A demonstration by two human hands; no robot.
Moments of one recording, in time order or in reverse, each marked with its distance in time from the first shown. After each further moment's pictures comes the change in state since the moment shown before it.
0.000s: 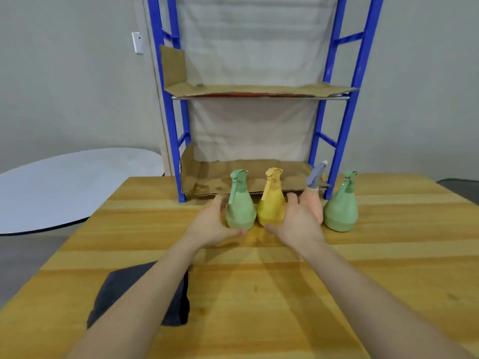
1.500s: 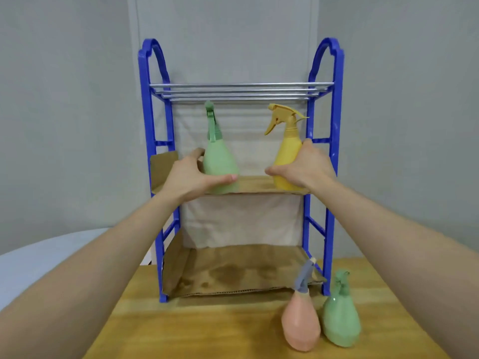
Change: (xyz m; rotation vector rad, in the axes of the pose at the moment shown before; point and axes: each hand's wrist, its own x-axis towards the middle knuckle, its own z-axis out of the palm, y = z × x) left_hand 0.106 0.170 -0.215 -0.121 0.469 0.279; right_hand 0.157 -0.071 -0.255 0.183 0.410 -0.088
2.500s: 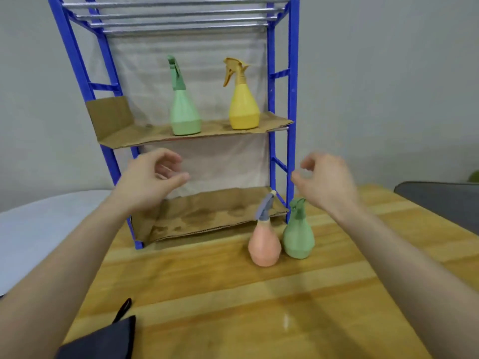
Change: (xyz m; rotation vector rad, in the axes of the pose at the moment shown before) left_hand -0.100 -0.026 0.036 0.059 -0.152 0.036; right_hand -0.130 0.138 -0.002 -0.053 -0.009 0.124
